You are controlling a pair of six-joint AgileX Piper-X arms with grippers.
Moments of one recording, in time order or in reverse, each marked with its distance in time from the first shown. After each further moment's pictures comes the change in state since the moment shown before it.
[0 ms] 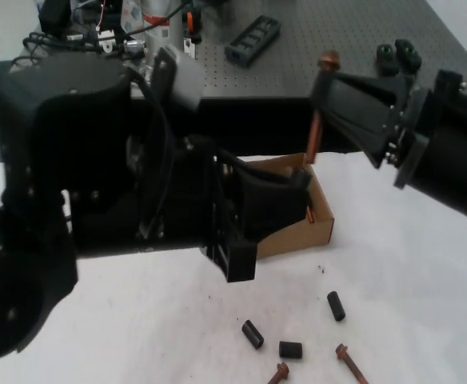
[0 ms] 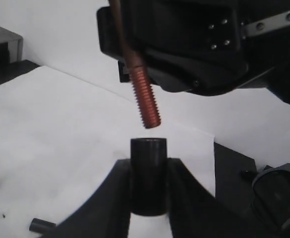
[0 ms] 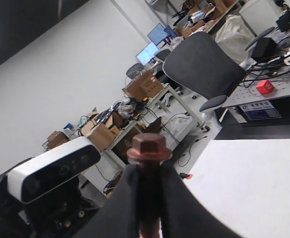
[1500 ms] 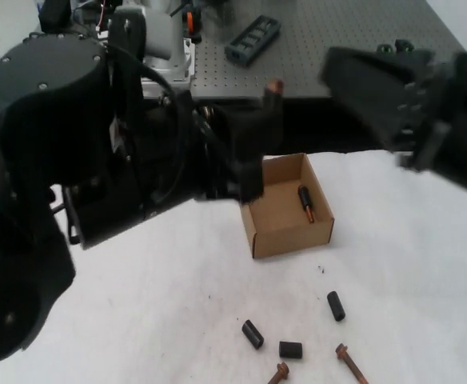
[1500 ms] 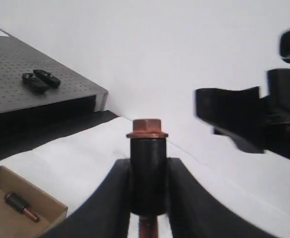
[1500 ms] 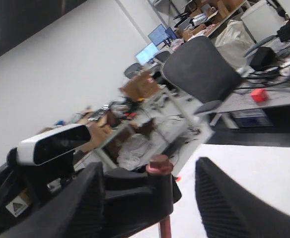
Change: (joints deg) left arm 2.0 8.2 -1.5 -9.9 -21.2 -9.6; right arm -1.1 -0.5 -1.0 0.7 -2.0 -2.8
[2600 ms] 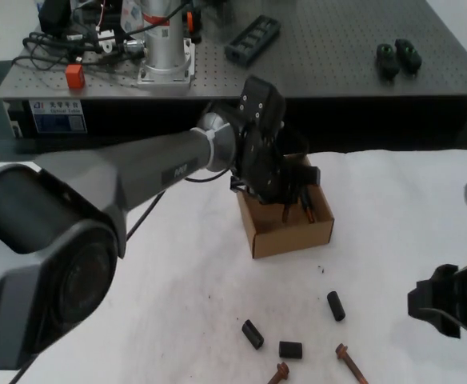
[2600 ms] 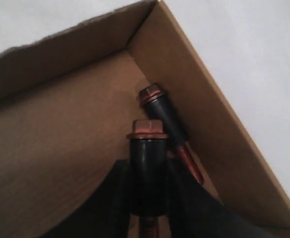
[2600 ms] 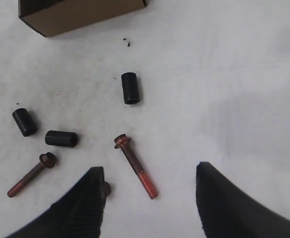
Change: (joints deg) left arm 1.4 61.1 -65.4 45.4 -4.1 -0.6; right arm -16.1 -1.2 -0.1 64.2 22.2 -26.5
